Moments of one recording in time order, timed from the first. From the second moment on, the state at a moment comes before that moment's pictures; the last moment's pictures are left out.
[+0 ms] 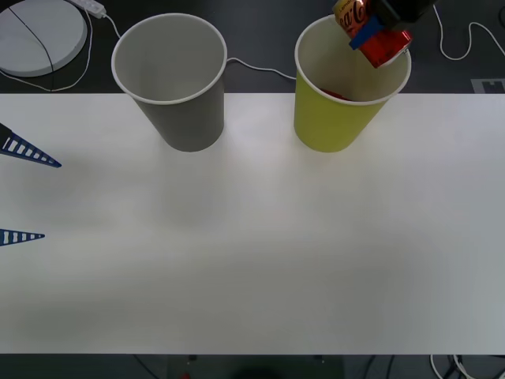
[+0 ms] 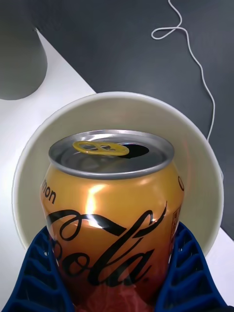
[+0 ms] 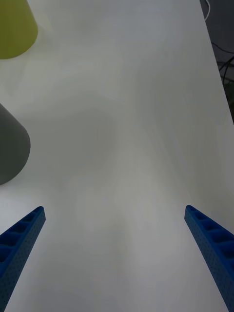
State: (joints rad) right arm -1.29 -0.82 0.46 -1.26 2.02 -1.50 -1.23; left arm -0.12 1.11 0.29 -1.73 -1.39 -1.57 -0.04
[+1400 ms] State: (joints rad) right arm -1.07 -1.05 0.26 -1.49 1.64 -1.49 -1.00; left arm -0.12 1.11 0.29 -1.73 -1.39 -1.57 -0.04
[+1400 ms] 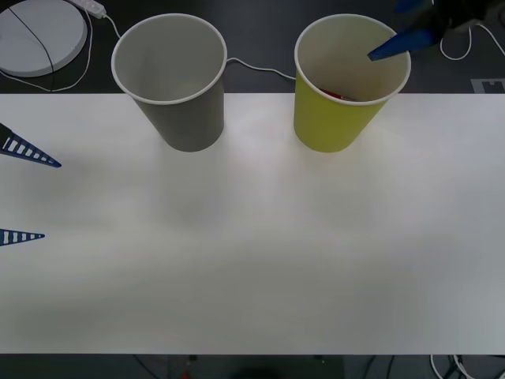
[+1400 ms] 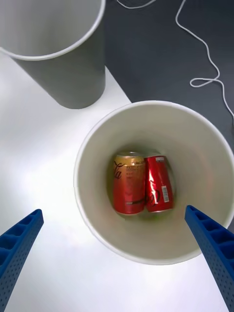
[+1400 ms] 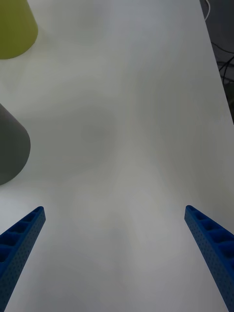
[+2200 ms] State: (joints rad) right arm -0.53 -1.13 -0.08 -1.67 1.33 -1.54 -0.38; left arm -0.12 1.11 0.29 -1.73 -1.39 -1.57 -0.04
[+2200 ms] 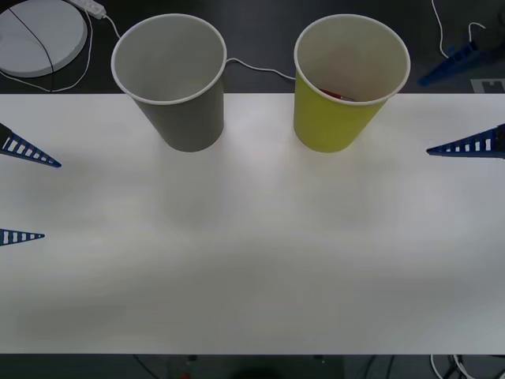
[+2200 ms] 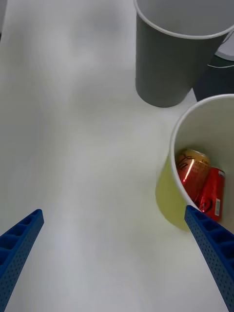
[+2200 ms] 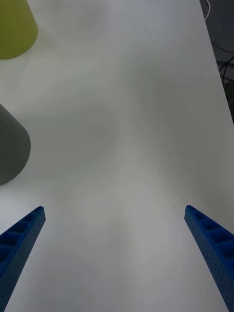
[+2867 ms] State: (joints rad) right arm -0.20 -1.10 -0.26 -1.72 1.28 -1.54 -0.09; left arm -0.12 1.11 0.29 -1.73 -1.39 -1.57 -0.04
